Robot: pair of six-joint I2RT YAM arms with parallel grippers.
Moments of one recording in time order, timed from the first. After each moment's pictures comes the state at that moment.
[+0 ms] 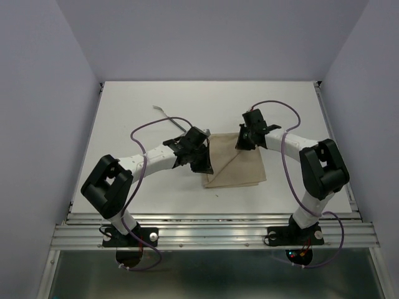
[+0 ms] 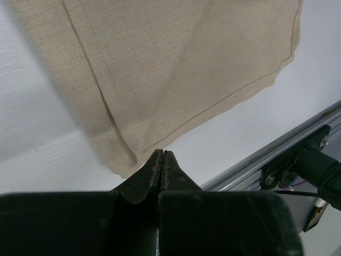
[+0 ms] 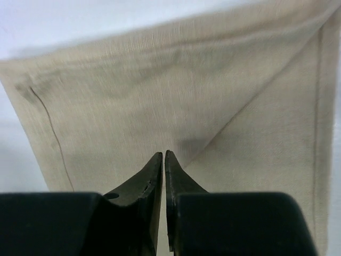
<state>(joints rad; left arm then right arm) -0.75 1.61 1.00 -0.37 0.22 -0.74 0.43 1.76 1.07 -0.28 0.00 0.60</state>
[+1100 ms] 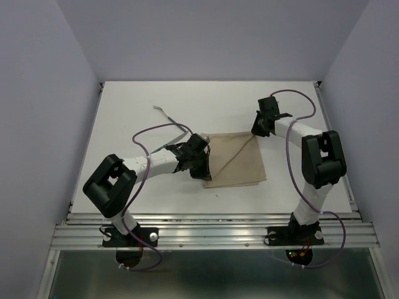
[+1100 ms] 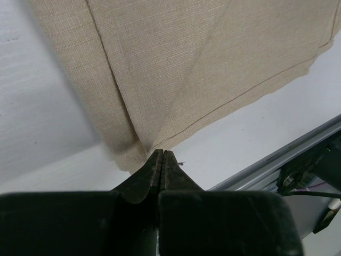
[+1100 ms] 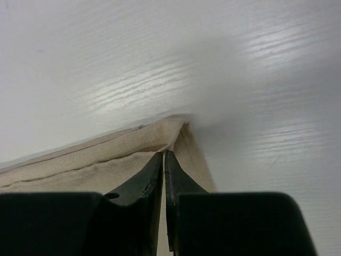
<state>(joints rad) -0.79 1.62 0.94 -0.34 0.20 -0.76 0.24 1.87 1.26 -0.31 0.13 0.54</state>
